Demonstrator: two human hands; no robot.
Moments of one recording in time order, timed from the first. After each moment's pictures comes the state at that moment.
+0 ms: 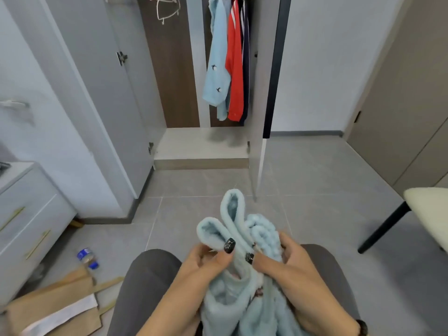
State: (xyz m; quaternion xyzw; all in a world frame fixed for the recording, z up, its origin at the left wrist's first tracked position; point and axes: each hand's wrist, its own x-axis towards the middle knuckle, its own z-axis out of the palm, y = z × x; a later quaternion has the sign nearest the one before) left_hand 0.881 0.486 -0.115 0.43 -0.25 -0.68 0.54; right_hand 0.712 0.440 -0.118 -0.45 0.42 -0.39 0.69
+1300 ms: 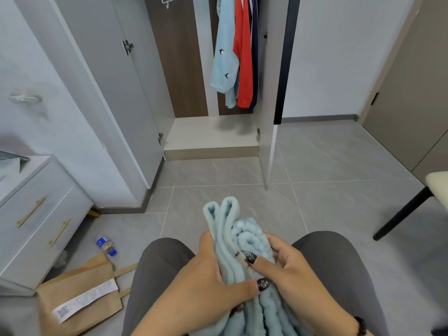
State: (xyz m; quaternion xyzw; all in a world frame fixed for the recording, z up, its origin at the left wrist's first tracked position) left_hand 0.899 0.493 -0.113 0.65 -0.53 -0.48 0.28; right_hand 0.729 0.452 -0.143 -0.49 0.38 -0.35 0.70
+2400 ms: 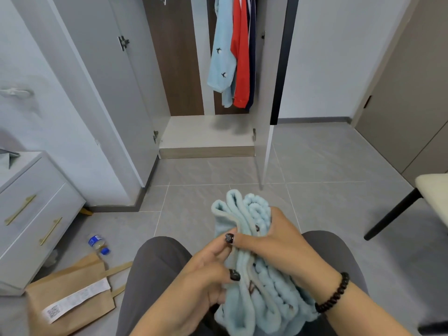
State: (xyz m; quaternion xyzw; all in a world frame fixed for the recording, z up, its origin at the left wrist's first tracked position) left_hand 0.907 0.486 -0.142 0.32 -0.40 -0.75 0.43; right_hand 0.744 0.420 -0.108 -0.60 0.55 -0.23 0.54
